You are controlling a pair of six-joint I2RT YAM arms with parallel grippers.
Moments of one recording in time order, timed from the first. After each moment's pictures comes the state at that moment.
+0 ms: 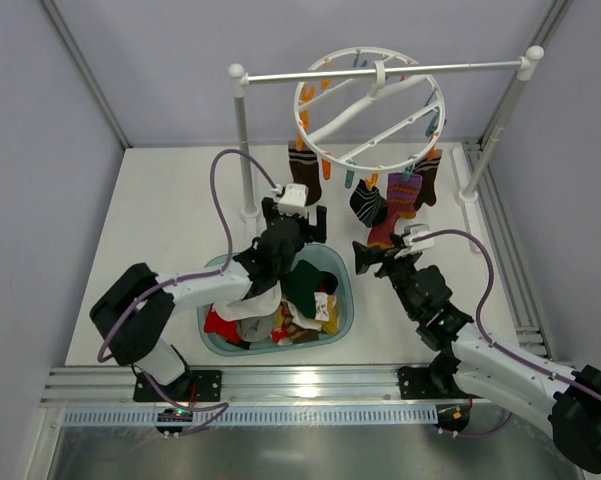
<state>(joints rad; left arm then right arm) -0.89 1.54 0.85 0.51 -0.57 -0.20 0.70 0.80 0.26 0.57 0.39 0.18</state>
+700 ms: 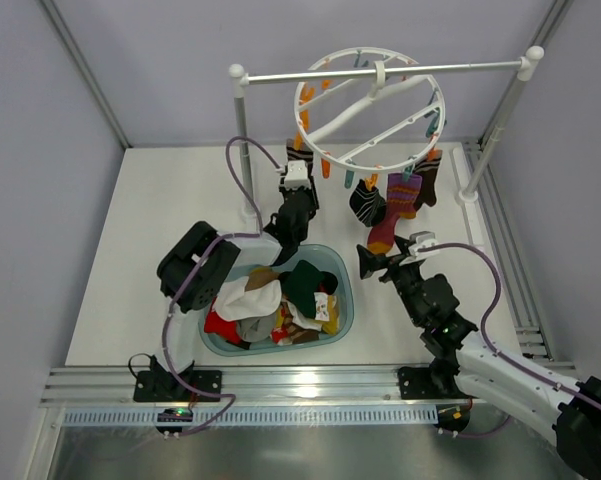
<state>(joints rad) -0.72 2.06 1.19 0.81 -0.62 -0.22 0.70 0.70 0.18 0.62 0.38 0.13</state>
